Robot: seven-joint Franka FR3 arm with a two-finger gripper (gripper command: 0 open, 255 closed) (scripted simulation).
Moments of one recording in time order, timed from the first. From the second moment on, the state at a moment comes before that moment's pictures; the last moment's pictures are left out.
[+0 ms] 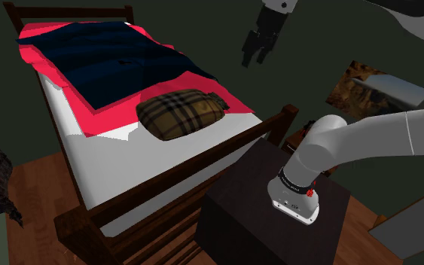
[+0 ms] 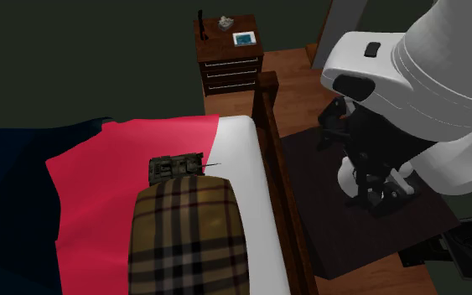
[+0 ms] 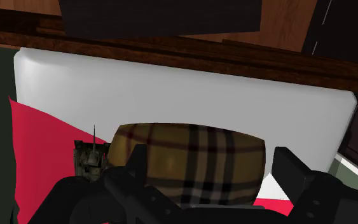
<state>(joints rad) 0.00 -0.81 0.01 -2.29 0.08 1.58 0.07</state>
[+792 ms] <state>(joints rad) -0.03 -0.64 -0.19 -2.40 0.10 1.83 -0.11</state>
